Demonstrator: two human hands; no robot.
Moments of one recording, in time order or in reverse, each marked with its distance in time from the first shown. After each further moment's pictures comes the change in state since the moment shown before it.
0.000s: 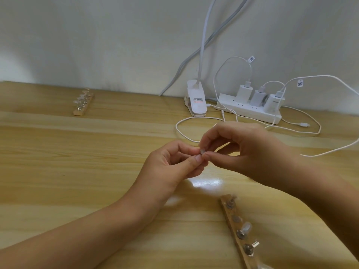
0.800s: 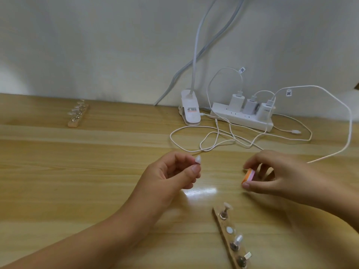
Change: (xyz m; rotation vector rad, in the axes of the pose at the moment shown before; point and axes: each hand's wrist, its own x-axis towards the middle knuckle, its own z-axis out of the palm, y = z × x) left_hand 0.000 0.000 0.002 0.092 -0.044 0.004; right_hand -0.051 0.060 -0.036 -0.313 -0.119 0.484
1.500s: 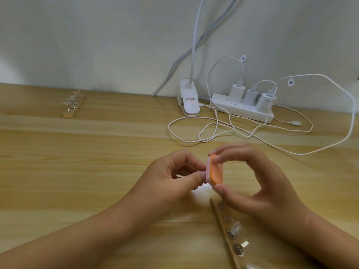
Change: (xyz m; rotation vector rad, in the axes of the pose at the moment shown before) left_hand -0.005 0.000 0.003 0.237 -0.161 0.011; right_hand -0.020 -0.050 0.051 0.506 0.465 -0.625
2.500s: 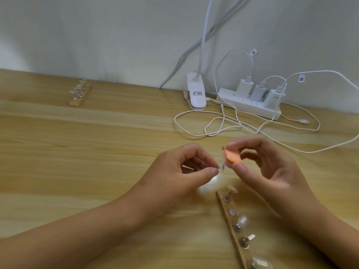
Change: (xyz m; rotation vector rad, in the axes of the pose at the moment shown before) left_hand -0.002 -0.001 0.000 0.086 0.026 0.024; right_hand -0.003 0.008 -0.001 0.266 0.048 0.225
